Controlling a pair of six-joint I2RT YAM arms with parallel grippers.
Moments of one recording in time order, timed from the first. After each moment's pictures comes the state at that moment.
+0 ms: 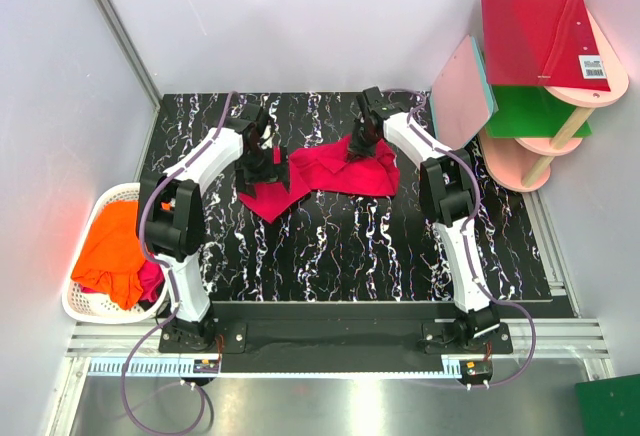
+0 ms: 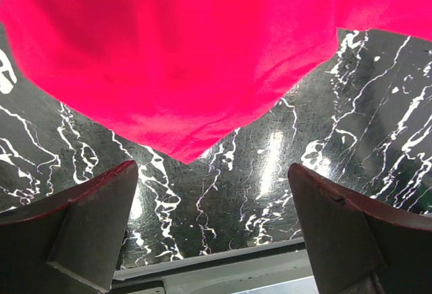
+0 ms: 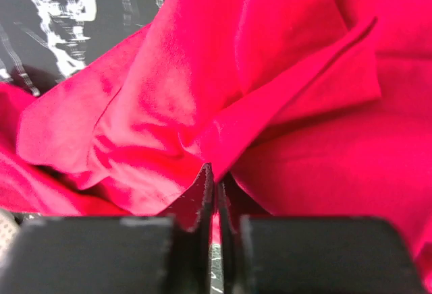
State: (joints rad) left arm -0.29 1.90 1.55 -0.98 0.15 -0.40; right arm 0.39 2.44 2.14 -0.77 -0.18 0.67
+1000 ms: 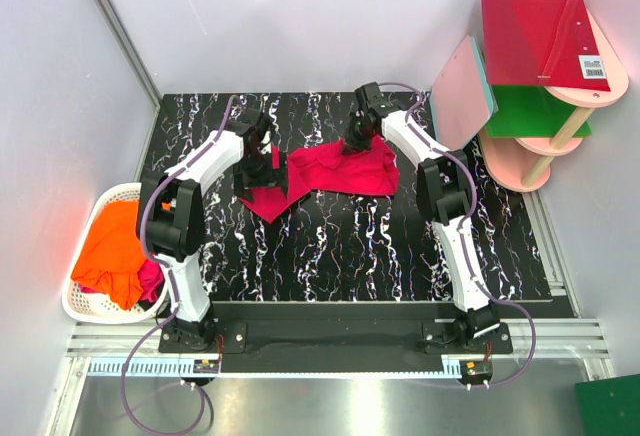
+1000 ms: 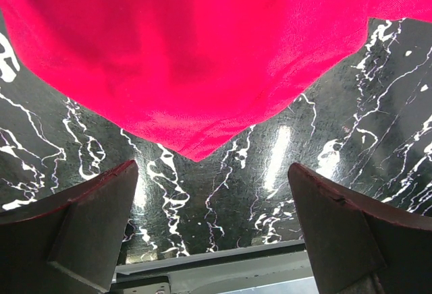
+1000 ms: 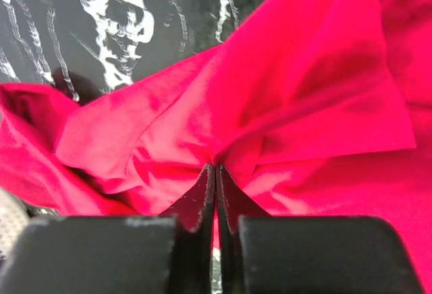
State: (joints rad) left arm -0.29 1.90 1.51 -0.98 0.13 -0.39; right arm 0.39 2.48 2.23 -0.74 -0.23 0.63
